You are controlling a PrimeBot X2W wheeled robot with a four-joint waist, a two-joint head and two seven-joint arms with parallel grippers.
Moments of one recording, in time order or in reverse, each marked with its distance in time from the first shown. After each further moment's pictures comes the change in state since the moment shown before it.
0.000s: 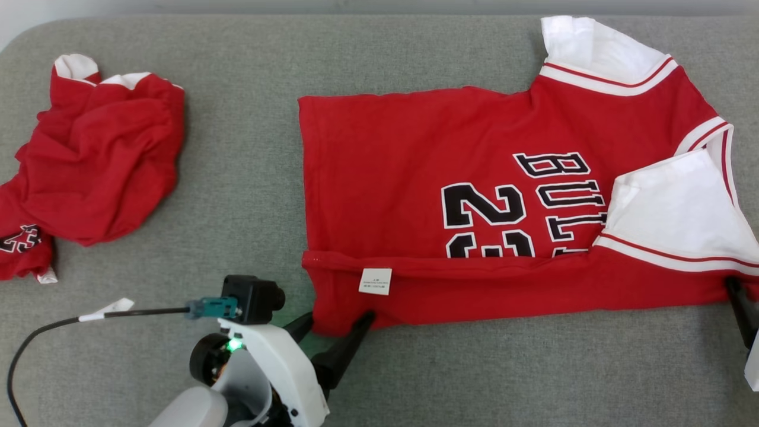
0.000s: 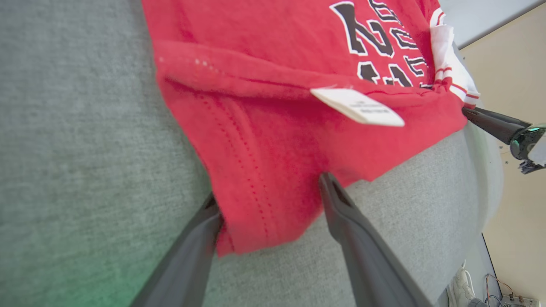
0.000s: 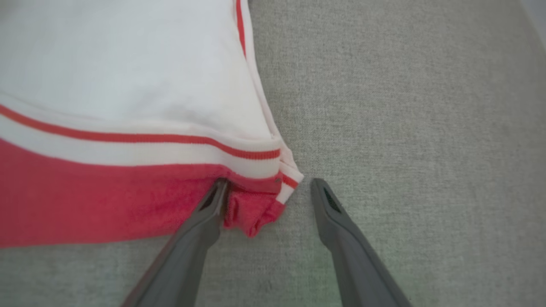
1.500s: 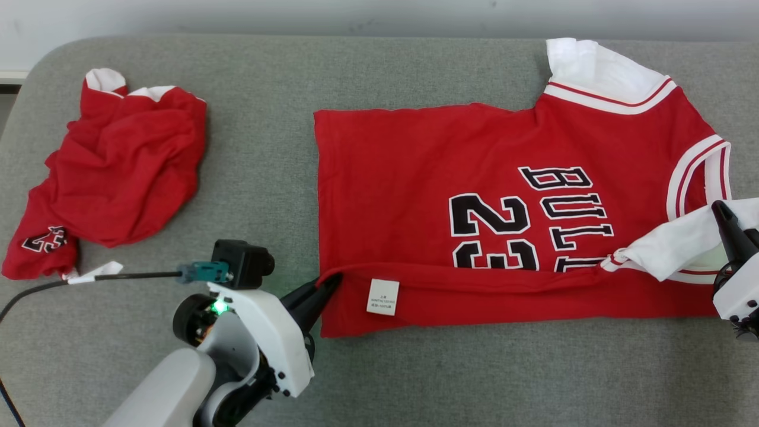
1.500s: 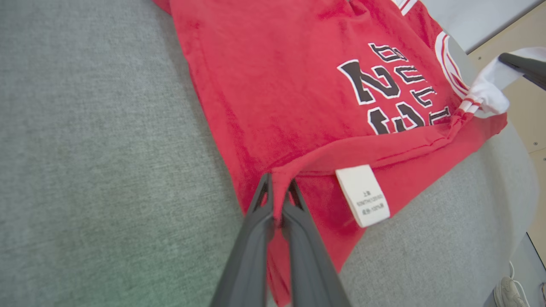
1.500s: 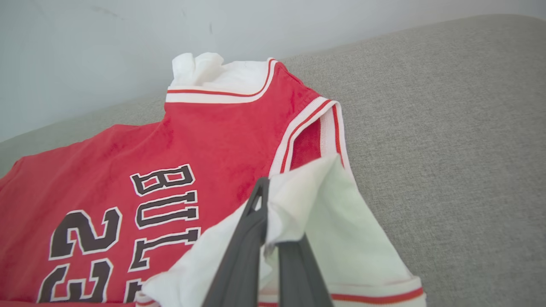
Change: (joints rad) left arm -0.109 0.009 0.025 0.093 0.056 -0.076 -0.038; right arm -0.169 0.242 -0.128 -0.085 0.092 -0.001 0.067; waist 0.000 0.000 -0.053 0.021
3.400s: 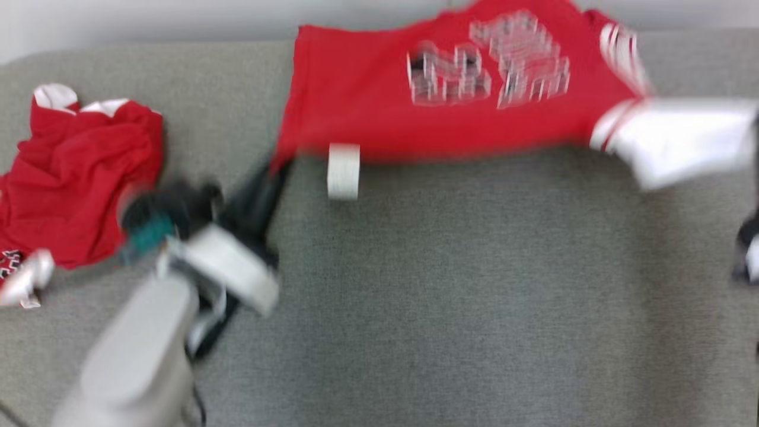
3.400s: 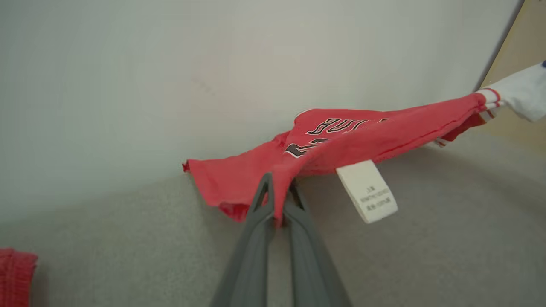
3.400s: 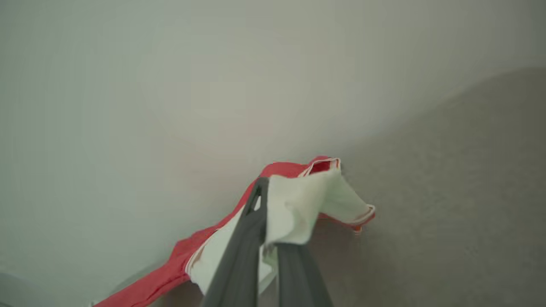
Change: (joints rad) left arm -0.259 -0.021 0.034 0.297 0.302 -0.091 -0.541; right arm -0.107 0.066 -0.022 -0.025 0.346 0.000 -0.264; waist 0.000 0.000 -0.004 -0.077
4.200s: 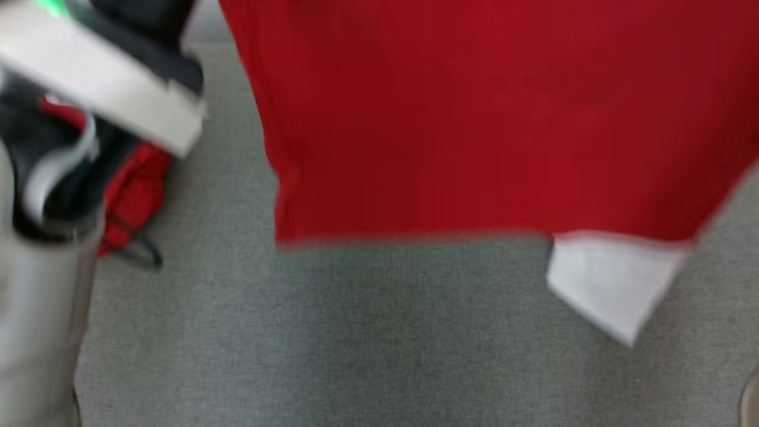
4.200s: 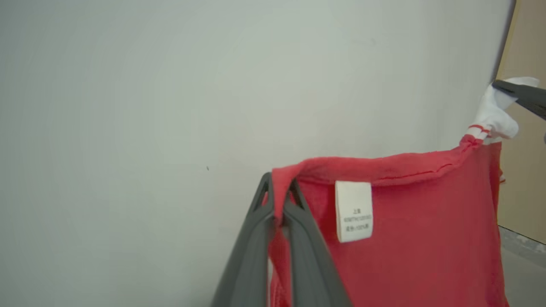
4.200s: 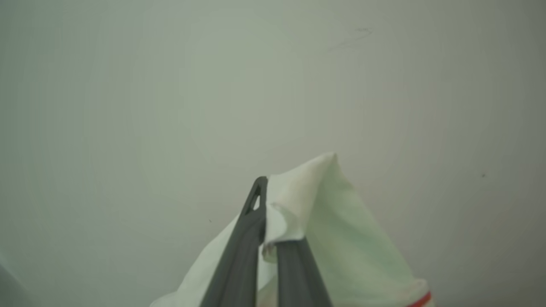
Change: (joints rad) left arm -0.185 0.030 0.320 -0.631 -0.178 0.023 0.704; right arm -0.504 -0.001 -0.096 -0.178 -0.189 0.000 0.383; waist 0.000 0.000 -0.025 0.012
